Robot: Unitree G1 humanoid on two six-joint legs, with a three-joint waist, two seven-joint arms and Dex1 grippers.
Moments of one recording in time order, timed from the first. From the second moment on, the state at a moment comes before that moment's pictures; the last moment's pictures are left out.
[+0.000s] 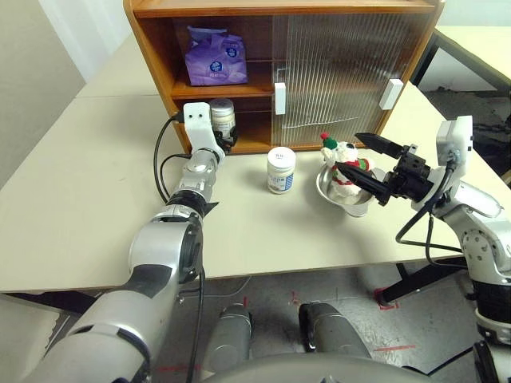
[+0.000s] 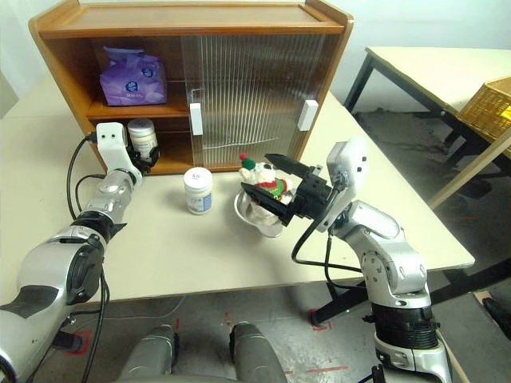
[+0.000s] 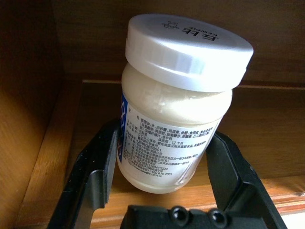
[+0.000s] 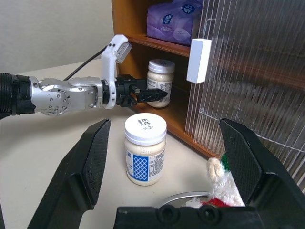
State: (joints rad) left arm -0.97 0.22 0.18 1.30 -0.06 -0.25 -0.12; right arm -0.23 -0.55 -0.14 -0.26 0.62 0.35 0.85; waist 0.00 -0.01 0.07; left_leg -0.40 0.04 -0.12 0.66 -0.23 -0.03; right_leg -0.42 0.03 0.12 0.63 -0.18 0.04
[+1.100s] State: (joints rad) left arm -0.84 0.20 0.19 1.14 -0.08 -0.31 -0.17; right arm -0.24 -0.54 -0.14 -0.24 0.62 0.35 0.88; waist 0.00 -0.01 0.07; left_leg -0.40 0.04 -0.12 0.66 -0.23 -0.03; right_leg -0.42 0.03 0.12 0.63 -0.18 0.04
